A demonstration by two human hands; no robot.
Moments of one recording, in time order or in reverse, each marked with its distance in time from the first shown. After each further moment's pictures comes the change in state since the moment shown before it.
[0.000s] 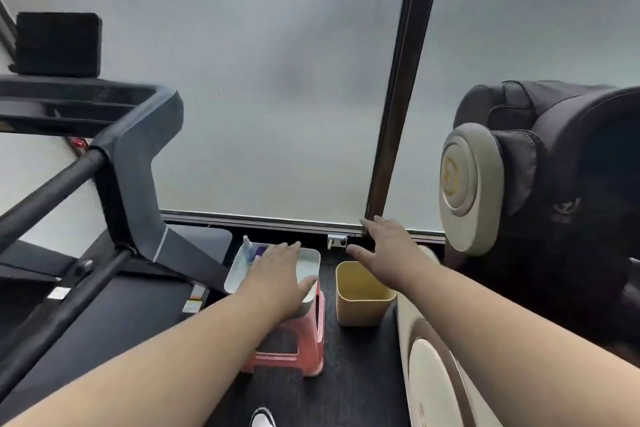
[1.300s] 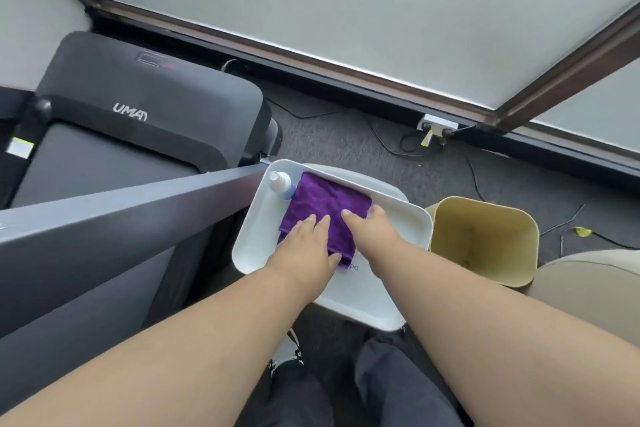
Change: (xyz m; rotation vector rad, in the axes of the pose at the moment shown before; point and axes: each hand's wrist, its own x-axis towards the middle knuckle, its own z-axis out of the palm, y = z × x) left_hand 0.324 -0.241 0.317 -0.248 -0.549 -0.356; right_hand 0.429 -0.006 0.442 0.732 -0.599 0.791
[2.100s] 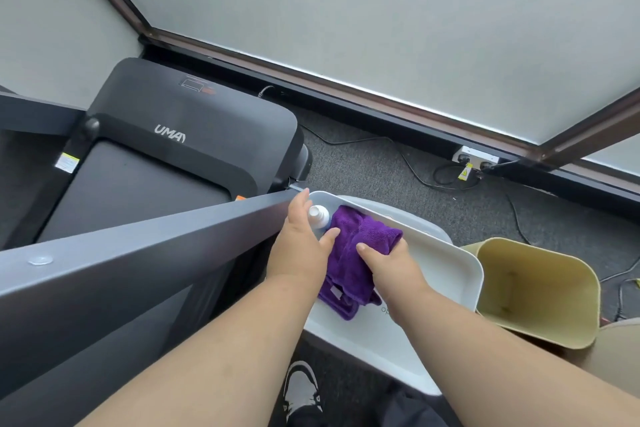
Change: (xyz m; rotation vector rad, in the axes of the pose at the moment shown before) left_hand 0.031 -0.042 -0.042 -0.597 0.579 -0.171; right_hand 0.018 0.005 0.038 0.282 -0.049 -0.210
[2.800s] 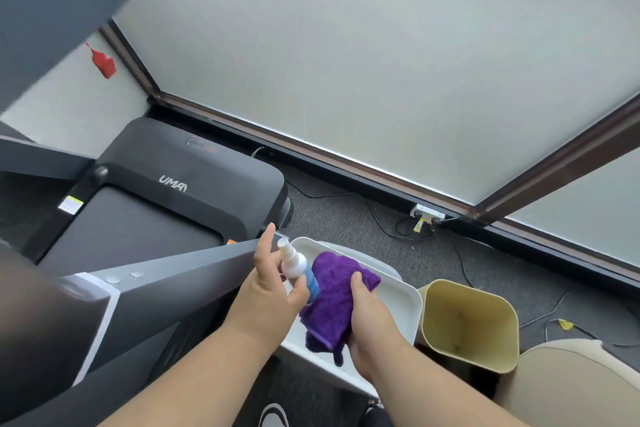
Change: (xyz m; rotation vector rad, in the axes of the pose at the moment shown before) left_hand -0.082 0.059 -0.115 0.066 0.050 0.406; right_hand -0.145 -0.080 -0.001 0.352 -0.071 0.172
